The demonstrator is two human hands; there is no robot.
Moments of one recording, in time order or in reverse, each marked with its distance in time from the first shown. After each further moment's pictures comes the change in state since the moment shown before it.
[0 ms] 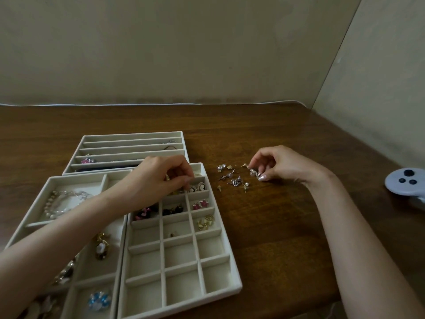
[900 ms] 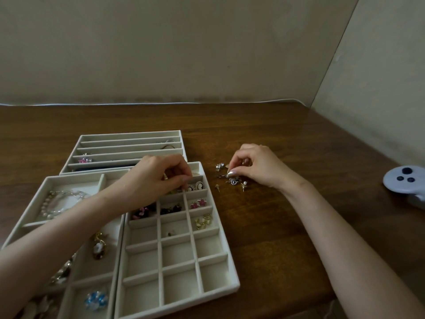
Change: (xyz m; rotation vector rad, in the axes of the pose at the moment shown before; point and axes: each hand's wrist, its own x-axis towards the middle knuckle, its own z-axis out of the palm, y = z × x) left_hand 0.000 0.001 0.000 0.008 -0.006 0.008; right_hand 0.007 -0.023 0.037 -0.179 0.177 -0.282
